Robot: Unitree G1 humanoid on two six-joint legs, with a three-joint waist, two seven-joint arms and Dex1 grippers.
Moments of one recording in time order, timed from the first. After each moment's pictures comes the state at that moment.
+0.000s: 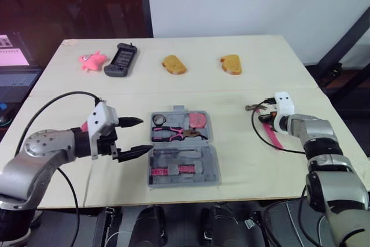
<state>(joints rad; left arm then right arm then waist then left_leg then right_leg) -0.11 0.84 0.14 -0.43 -0.60 0.56 -1.00 -0.71 -0.60 -0.06 0.72 0.16 0.69 0.56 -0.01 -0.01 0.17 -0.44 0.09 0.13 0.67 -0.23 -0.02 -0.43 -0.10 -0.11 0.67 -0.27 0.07</state>
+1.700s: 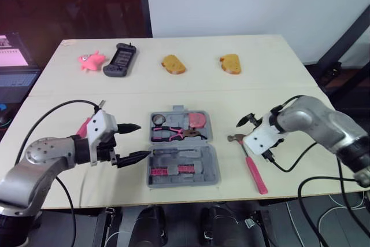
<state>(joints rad) -0.01 0.84 0.17 -0.44 -0.58 0.52 -0.98 -0.80 -0.99 0.68 0.33 -0.49 -0.64 1.10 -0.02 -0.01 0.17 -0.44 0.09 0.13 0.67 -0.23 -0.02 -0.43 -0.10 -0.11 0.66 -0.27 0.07</state>
